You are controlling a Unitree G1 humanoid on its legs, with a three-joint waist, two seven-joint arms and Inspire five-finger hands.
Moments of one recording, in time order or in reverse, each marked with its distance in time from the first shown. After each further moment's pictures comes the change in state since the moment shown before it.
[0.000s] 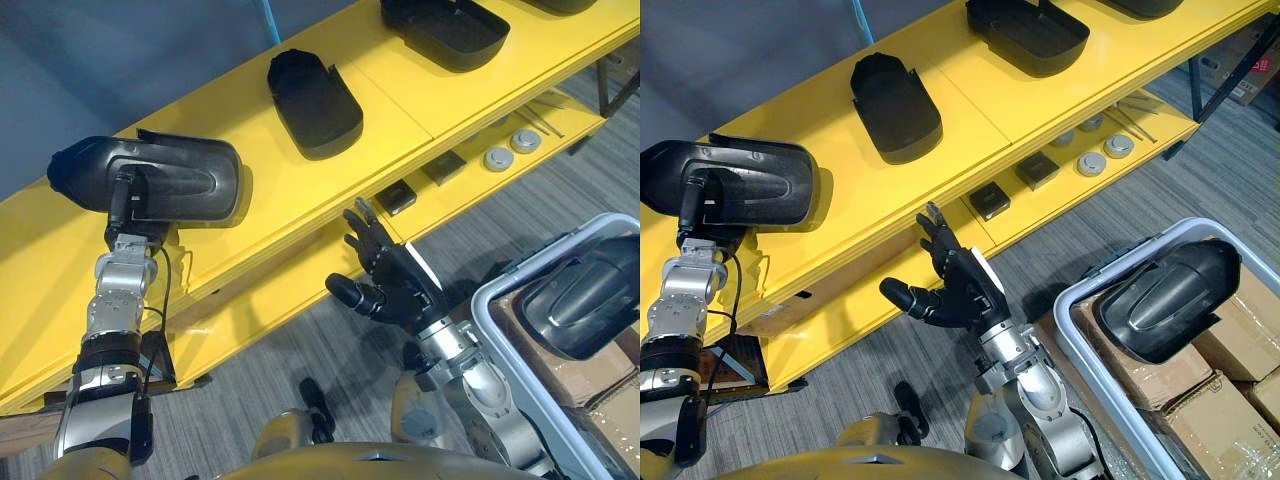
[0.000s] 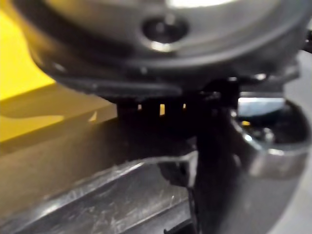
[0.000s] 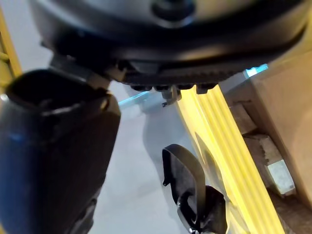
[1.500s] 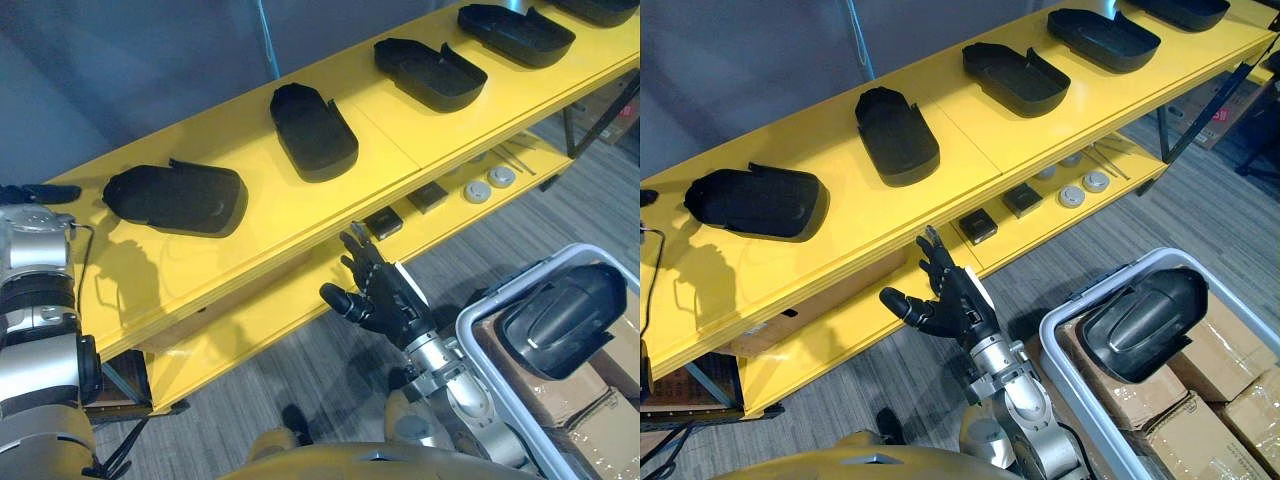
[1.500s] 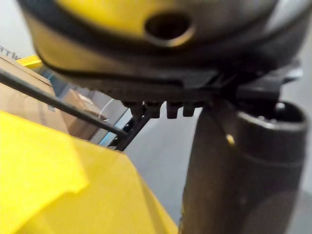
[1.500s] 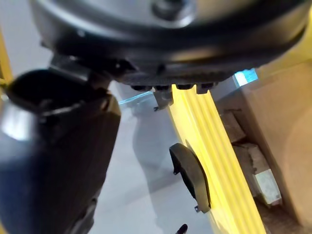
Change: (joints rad) left arm -0.300 0.308 -0.083 0.274 1.464 0.388 0.297; right arm -0.007 0.035 0.081 0.159 0.004 -0.051 -0.060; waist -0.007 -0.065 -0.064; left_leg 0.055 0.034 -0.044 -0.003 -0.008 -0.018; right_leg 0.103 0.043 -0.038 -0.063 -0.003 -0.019
